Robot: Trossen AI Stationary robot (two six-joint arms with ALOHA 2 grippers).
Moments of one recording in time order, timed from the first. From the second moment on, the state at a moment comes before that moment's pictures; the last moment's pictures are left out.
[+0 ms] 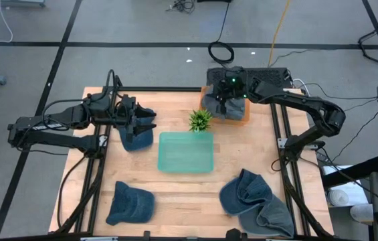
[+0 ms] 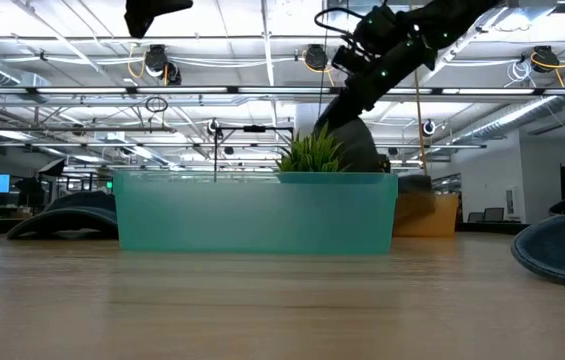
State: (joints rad) left arm 0.17 0.82 0.86 -0.22 0.13 -0.31; right arm -0.59 1.49 1.11 -0.19 -0.21 -0.46
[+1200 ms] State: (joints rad) left arm 0.17 0.82 0.86 -0.23 0.13 -0.29; right arm -0.71 1.23 0.90 -0.16 0.04 -0.53
